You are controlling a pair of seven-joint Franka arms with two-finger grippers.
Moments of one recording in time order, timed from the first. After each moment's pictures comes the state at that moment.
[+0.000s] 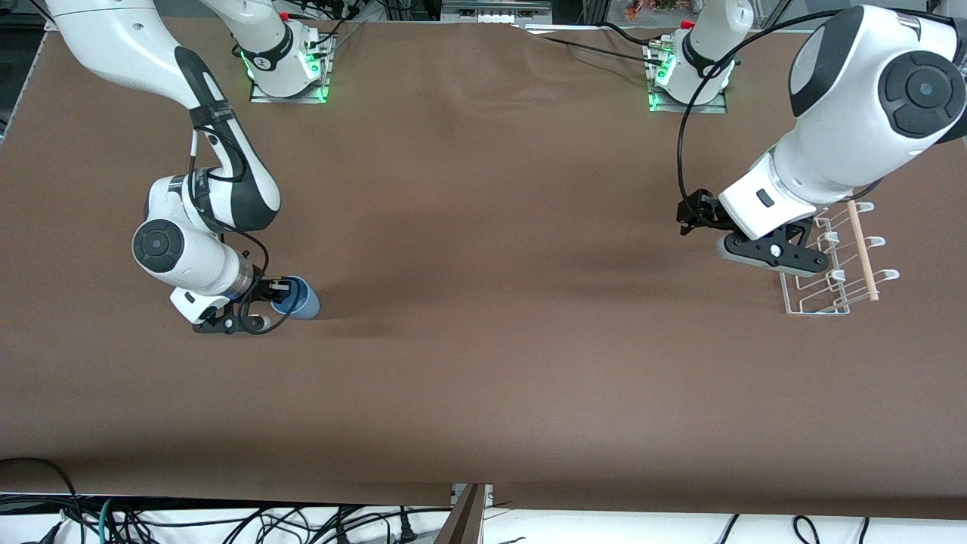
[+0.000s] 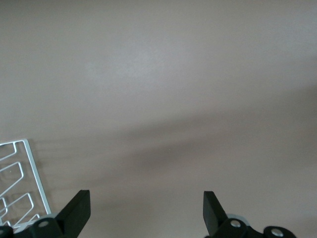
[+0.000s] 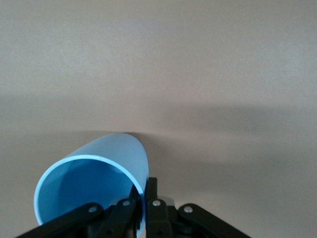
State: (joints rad) left arm -0.01 0.21 -0.25 -1.55 -0.02 1.70 -0.09; right arm 0.08 0.49 0.09 -1.84 -0.02 2.30 0.13
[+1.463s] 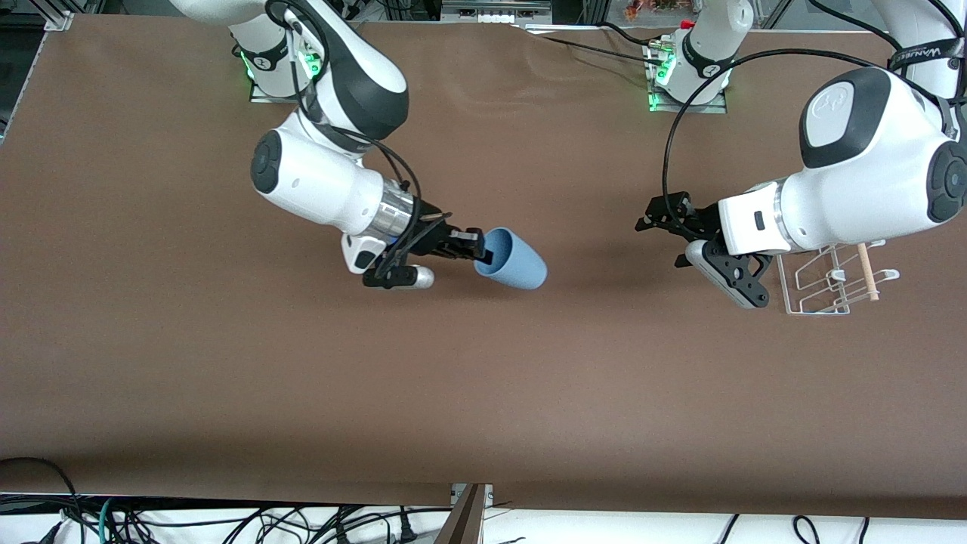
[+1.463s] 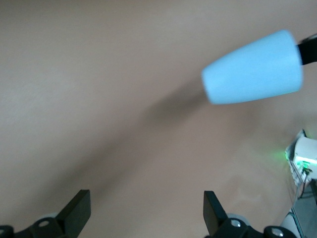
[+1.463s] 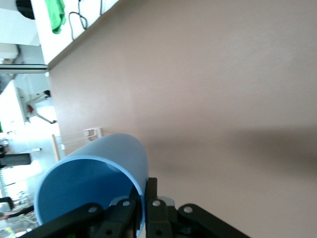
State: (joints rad) left arm 0.03 0.32 -0.27 -1.50 -0.45 1.73 0.41; right arm 0.34 0.54 0.35 -1.46 0.60 2.40 0.44
